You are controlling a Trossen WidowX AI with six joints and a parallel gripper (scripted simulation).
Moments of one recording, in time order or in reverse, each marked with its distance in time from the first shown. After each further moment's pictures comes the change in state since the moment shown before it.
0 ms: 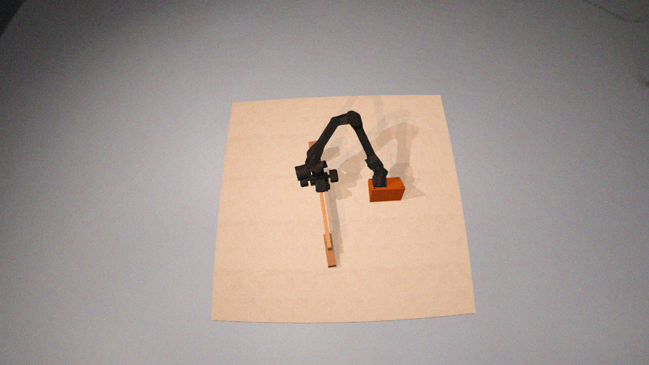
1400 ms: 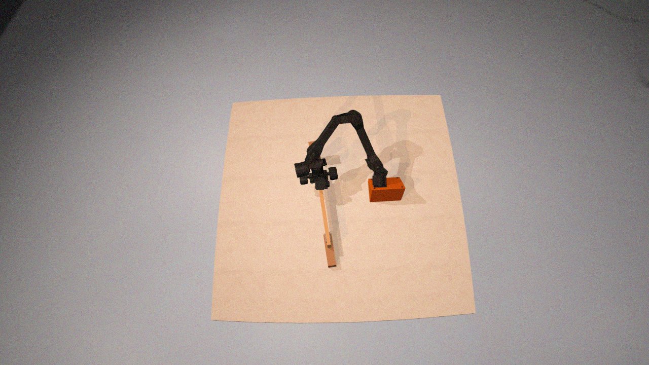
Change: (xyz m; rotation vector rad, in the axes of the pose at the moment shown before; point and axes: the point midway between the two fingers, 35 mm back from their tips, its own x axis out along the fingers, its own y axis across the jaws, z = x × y) arm 0.000 -0.001 -0.013 -0.003 0.001 0.002
